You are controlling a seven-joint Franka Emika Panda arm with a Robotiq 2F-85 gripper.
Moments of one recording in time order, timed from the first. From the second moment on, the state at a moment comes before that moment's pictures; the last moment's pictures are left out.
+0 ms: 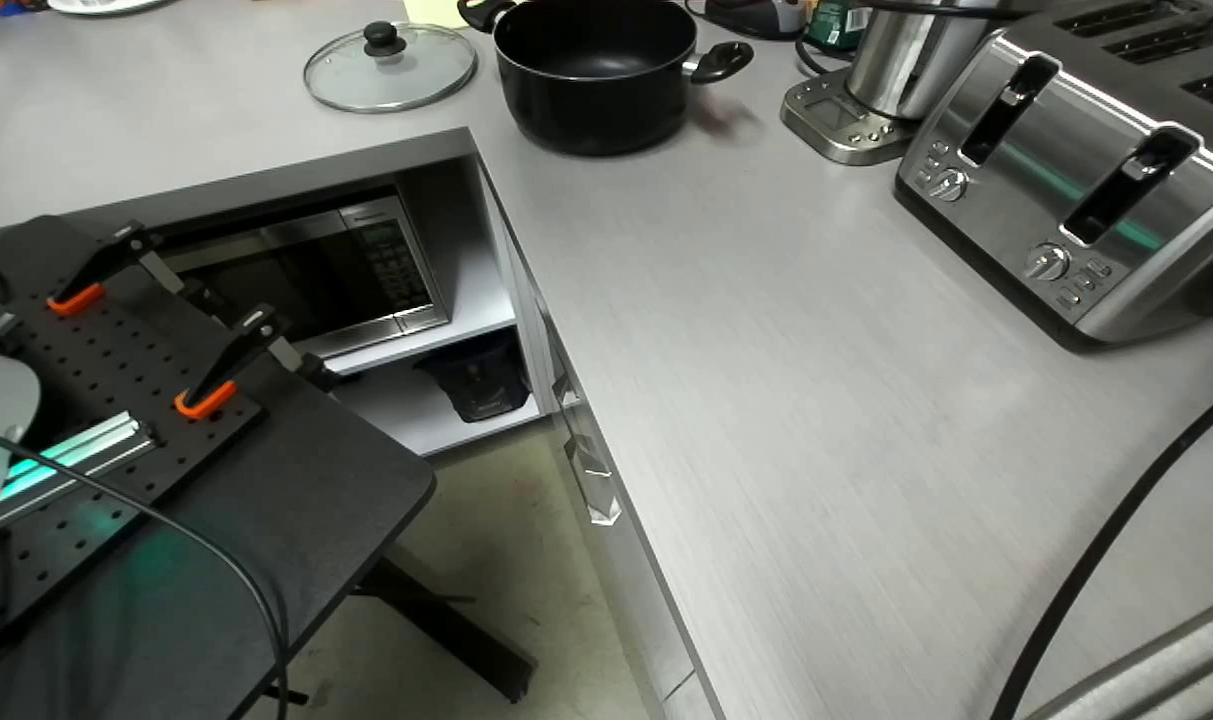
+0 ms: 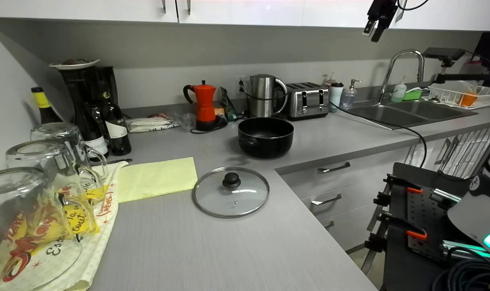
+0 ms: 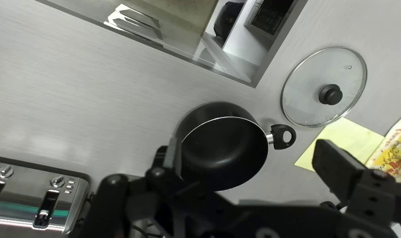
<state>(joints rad) -0.14 -0.65 -0.32 -2.35 -0.01 1.91 -0.19</state>
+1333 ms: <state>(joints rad) 0.00 -0.26 -0.01 -2.21 -0.22 1.91 -0.21</state>
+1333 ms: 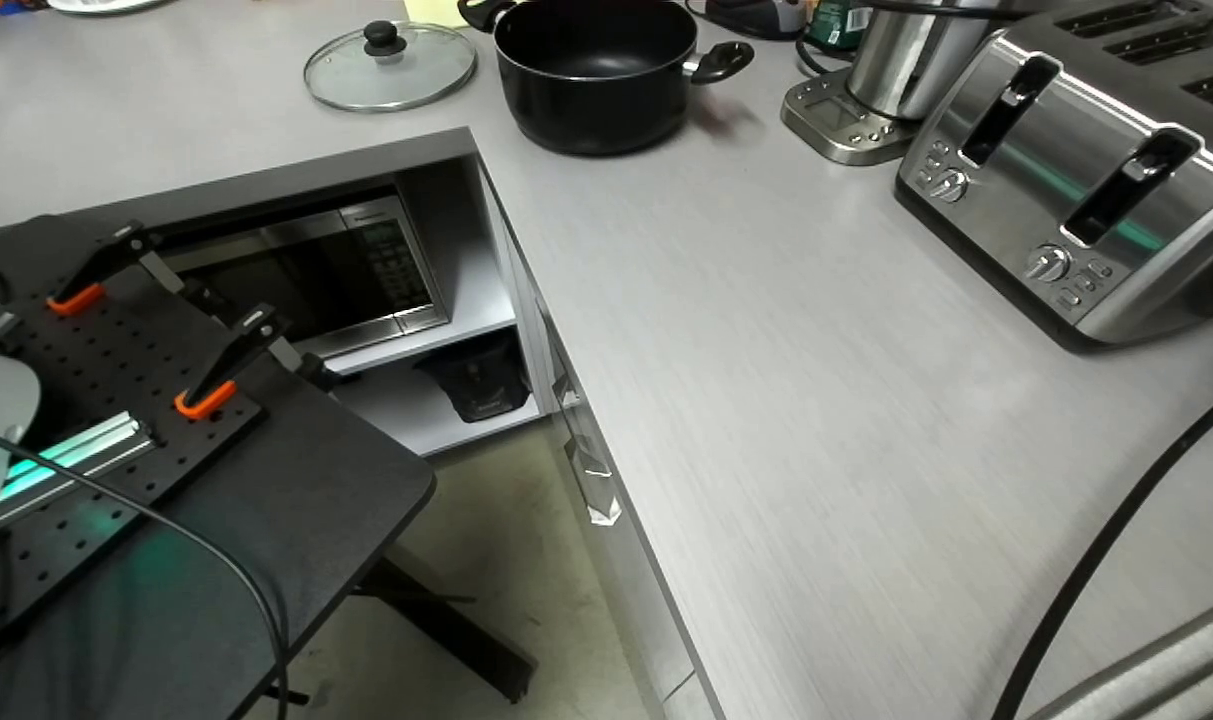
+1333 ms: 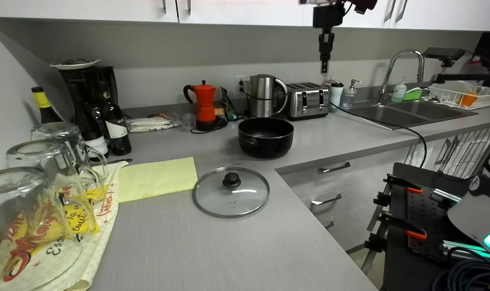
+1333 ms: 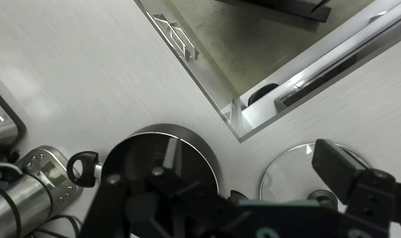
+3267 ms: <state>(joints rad) 0.19 0.49 0.15 -1.65 -0.35 1.84 -0.43</state>
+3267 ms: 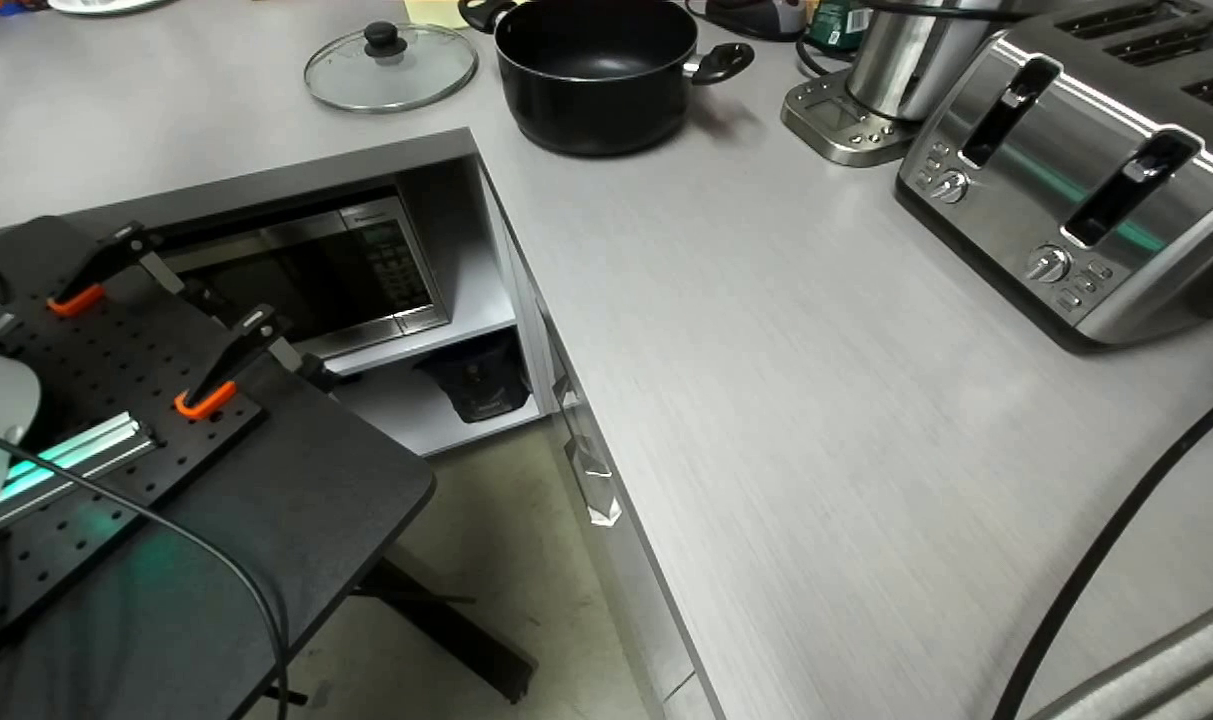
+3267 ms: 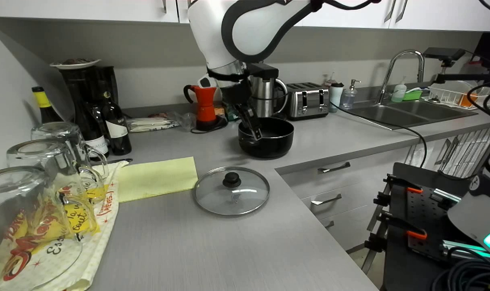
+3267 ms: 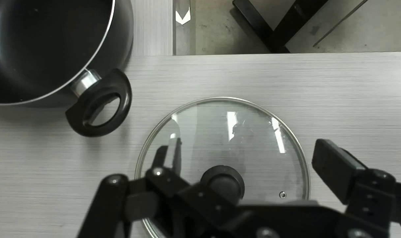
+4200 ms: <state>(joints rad) 0.26 0.79 0.14 -1.36 -0.43 1.81 -0.43</state>
